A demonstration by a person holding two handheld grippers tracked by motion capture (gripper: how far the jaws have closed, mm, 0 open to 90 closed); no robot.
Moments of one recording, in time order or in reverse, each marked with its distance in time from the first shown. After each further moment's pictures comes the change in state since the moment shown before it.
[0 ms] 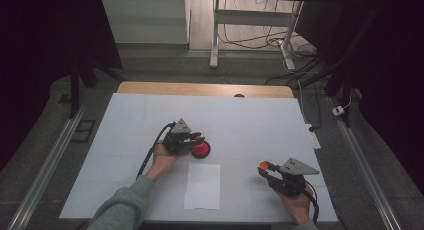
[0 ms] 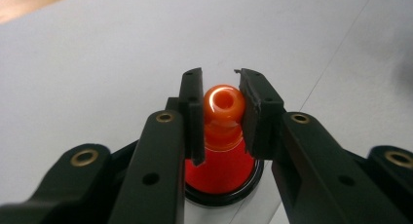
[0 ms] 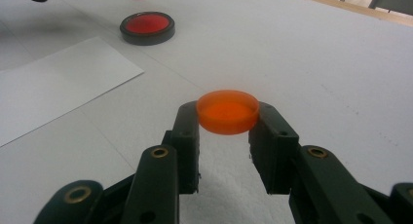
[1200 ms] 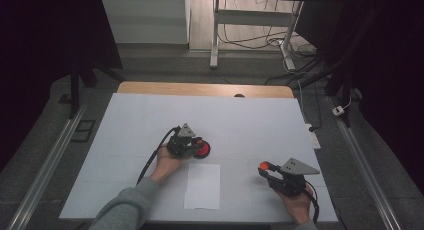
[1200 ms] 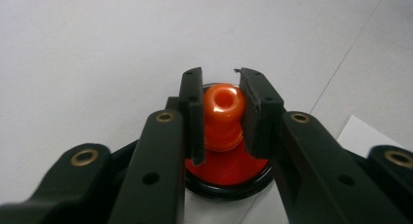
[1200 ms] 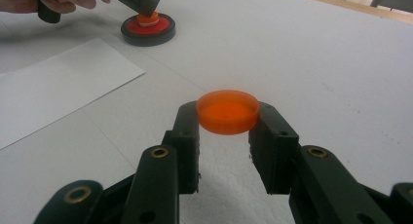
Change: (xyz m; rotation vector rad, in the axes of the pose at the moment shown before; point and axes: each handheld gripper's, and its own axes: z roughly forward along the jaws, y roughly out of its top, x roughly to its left) left arm -0.001 -0.013 0.021 0.064 0.028 0.003; right arm -0.001 -0.001 0.000 -0.006 0.008 0.014
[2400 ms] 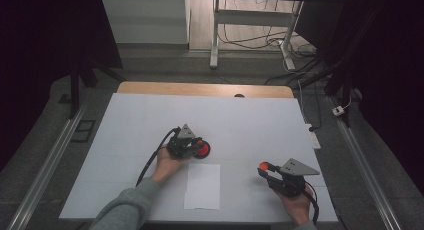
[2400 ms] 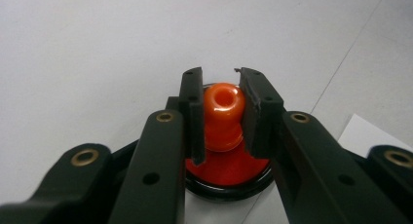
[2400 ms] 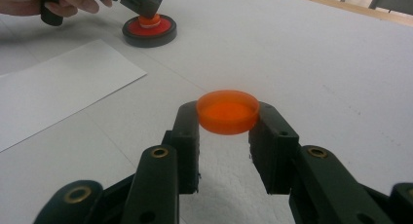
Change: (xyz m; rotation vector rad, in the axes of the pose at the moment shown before) left arm -0.001 -0.002 0.001 -0.011 0.010 0.017; right arm 0.003 0.001 -0.001 -0.001 -0.004 -0.004
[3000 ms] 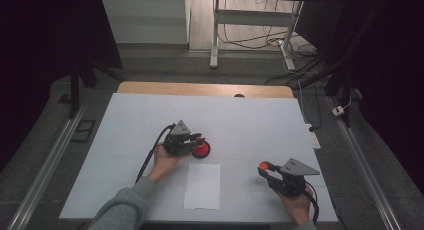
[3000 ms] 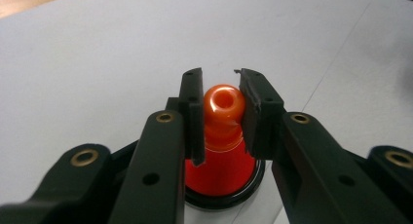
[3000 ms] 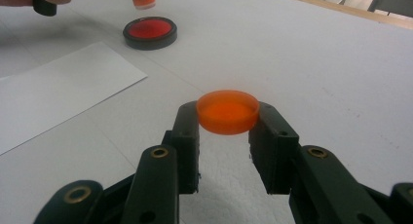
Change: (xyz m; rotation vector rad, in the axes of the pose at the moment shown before) left arm 0.004 0.009 -0.022 -0.102 -0.048 -0.047; right arm 0.000 0.001 -0.001 -0.005 -0.002 -0.003
